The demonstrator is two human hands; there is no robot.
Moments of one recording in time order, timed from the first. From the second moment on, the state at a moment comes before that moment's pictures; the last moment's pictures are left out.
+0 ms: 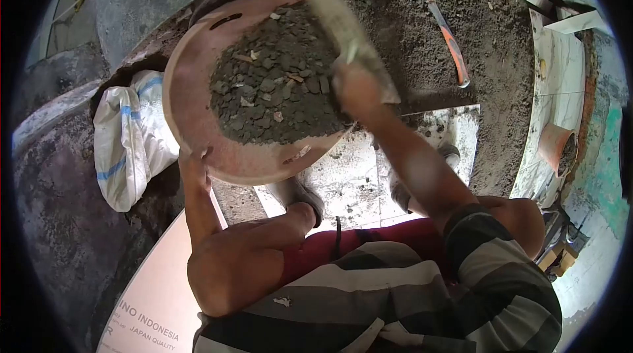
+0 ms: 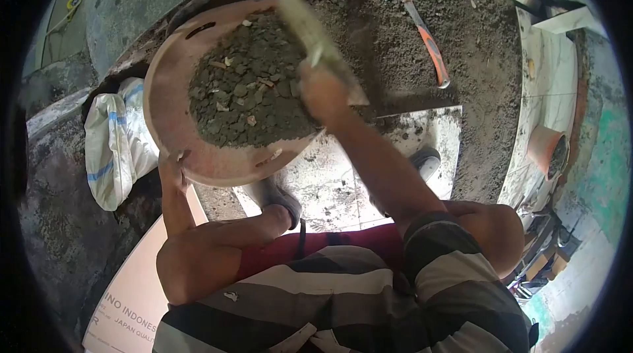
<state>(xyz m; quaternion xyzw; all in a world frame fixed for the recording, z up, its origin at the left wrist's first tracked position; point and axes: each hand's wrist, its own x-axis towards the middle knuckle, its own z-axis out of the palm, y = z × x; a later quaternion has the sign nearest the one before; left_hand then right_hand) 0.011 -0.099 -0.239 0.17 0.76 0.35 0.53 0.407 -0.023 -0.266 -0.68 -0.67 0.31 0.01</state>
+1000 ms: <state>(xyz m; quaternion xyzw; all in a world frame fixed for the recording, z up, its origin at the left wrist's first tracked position) 0.012 -0.014 -0.209 0.63 0.74 0.22 0.04 0.481 -0.003 -0.276 -0.73 -0.68 0.06 0.05</state>
